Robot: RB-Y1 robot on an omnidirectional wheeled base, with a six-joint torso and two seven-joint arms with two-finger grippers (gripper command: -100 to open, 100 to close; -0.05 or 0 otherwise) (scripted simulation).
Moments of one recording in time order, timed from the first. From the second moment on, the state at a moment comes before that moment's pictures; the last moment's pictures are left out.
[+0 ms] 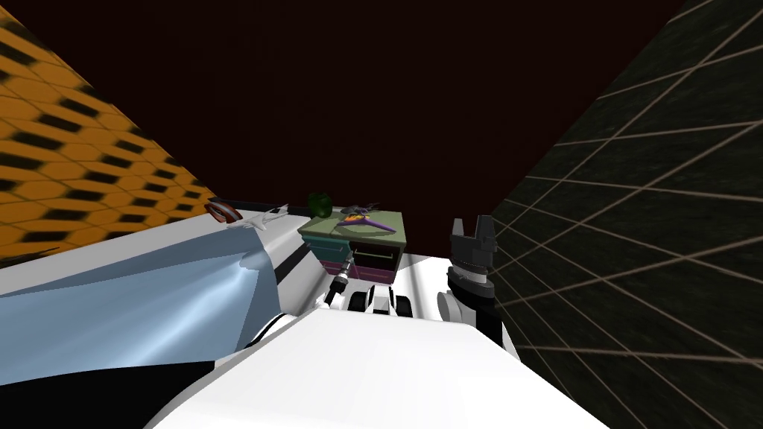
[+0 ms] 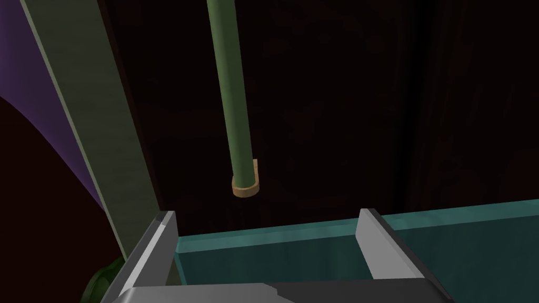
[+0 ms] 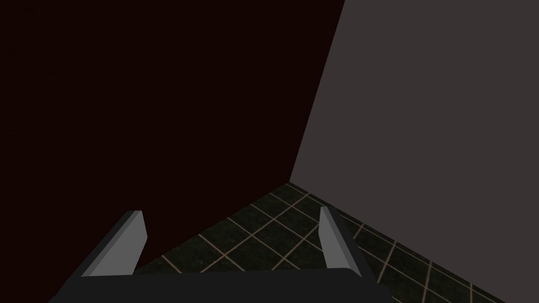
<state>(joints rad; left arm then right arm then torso) -0.16 0.12 -0.05 -0.39 0.03 -1.03 0.01 0.54 0.04 0.07 -2.38 0.10 -0.59 0.10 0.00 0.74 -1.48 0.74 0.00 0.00</state>
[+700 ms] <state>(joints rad) -0.22 0.11 -0.05 -0.43 0.04 -0.90 0.03 0.54 0.04 0.07 -2.38 0.10 -0.59 0.10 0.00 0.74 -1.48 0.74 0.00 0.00</state>
